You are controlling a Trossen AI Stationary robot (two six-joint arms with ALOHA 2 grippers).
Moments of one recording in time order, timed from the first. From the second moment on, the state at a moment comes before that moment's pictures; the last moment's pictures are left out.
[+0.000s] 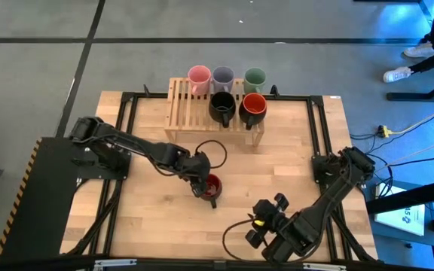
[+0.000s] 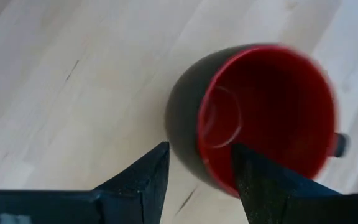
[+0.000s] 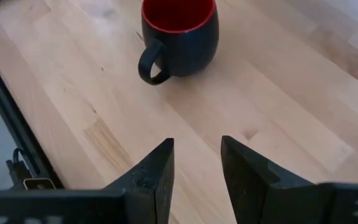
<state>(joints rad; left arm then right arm) -0.20 1.63 1.21 -0.70 -0.10 -0.78 0.79 1.90 1.72 -1.19 0.67 1.47</state>
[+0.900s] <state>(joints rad) -0.22 1.72 1.23 -0.78 -0.11 -0.64 0.79 1.90 1.72 -1.22 0.70 1.47</state>
